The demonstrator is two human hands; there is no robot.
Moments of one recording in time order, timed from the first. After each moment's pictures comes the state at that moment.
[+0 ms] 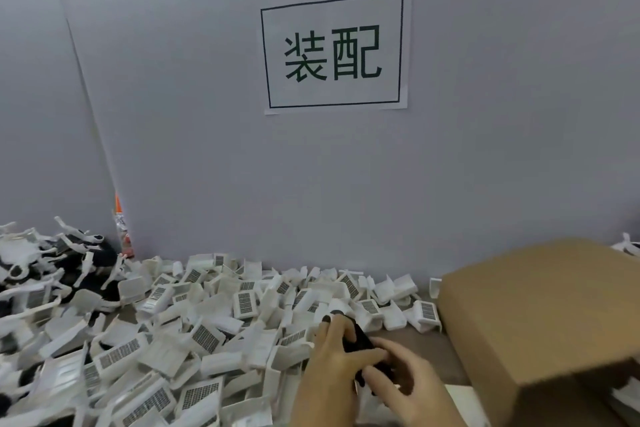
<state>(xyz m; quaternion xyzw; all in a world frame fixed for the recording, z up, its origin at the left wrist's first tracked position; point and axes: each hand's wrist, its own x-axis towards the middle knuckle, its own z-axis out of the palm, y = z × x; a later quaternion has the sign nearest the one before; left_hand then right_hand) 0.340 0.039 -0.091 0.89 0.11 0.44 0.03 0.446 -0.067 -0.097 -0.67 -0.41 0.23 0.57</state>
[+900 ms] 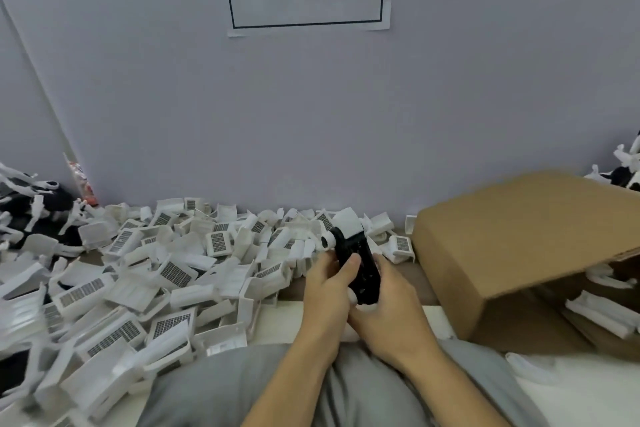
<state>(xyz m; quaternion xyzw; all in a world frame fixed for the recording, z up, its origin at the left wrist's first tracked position) 0.377 0.013 -0.087 0.54 0.21 0.39 0.71 0.447 -0.062 -0.108 -0.75 -0.43 0.02 0.50</state>
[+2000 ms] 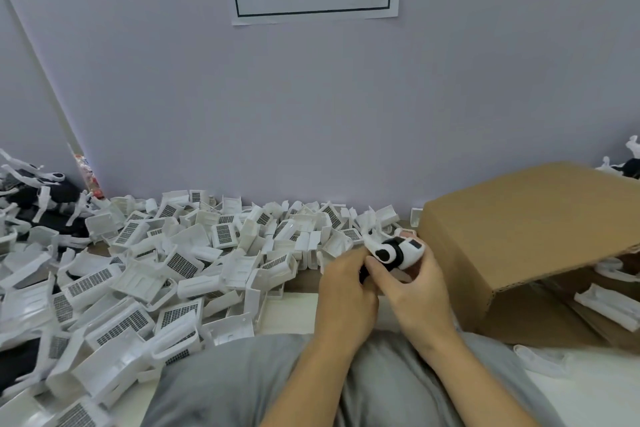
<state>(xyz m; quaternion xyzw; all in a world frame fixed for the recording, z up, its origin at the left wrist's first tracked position) 0.382 0.012 -0.103 0.80 0.16 0.45 0.36 0.457 -0.060 -0.107 -0.59 -0.32 0.06 0.74</state>
